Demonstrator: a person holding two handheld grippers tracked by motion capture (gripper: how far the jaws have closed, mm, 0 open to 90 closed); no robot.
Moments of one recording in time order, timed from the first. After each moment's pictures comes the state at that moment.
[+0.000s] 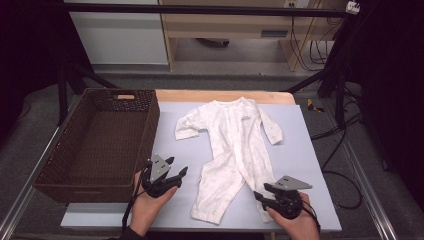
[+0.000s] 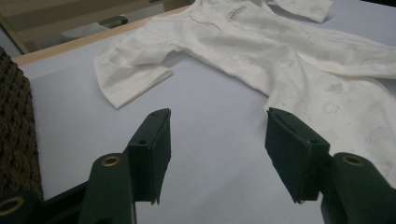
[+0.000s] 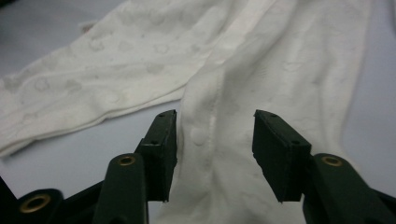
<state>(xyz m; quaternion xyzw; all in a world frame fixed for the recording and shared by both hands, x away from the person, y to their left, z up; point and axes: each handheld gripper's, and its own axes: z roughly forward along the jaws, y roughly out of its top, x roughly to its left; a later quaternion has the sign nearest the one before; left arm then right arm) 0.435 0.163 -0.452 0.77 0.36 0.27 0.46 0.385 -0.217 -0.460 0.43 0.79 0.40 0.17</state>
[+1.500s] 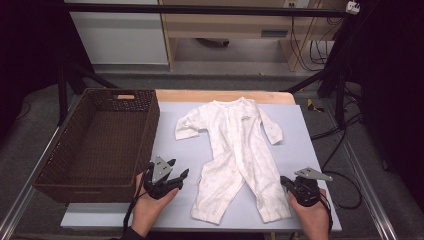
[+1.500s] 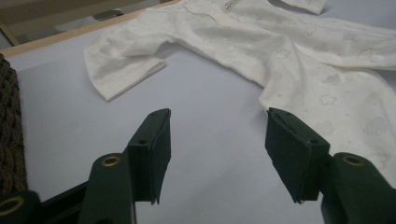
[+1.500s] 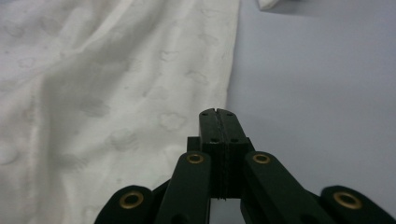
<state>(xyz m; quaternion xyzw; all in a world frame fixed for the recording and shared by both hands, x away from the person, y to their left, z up) 0.435 0.159 -0.459 0.77 0.36 0.26 0.45 0.413 -0.273 -0.476 0.53 0.73 0.38 0.22</state>
